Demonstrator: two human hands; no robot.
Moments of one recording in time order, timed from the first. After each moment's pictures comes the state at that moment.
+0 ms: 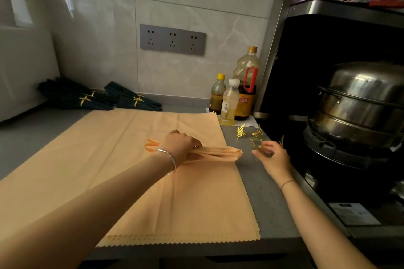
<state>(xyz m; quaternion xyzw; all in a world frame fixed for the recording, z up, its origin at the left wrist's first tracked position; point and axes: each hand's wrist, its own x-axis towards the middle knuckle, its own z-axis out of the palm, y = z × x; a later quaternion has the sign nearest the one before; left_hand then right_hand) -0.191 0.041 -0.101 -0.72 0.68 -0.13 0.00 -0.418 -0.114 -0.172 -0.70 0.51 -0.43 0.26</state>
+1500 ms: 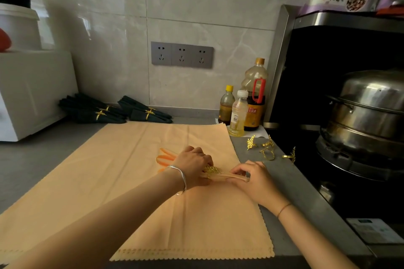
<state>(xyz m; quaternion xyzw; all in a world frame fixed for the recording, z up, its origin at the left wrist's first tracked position) -0.191 0.044 -0.114 -0.68 0.72 -0.13 0.00 -0.373 -0.044 -0.152 -0.87 0.35 -0.30 0.16</state>
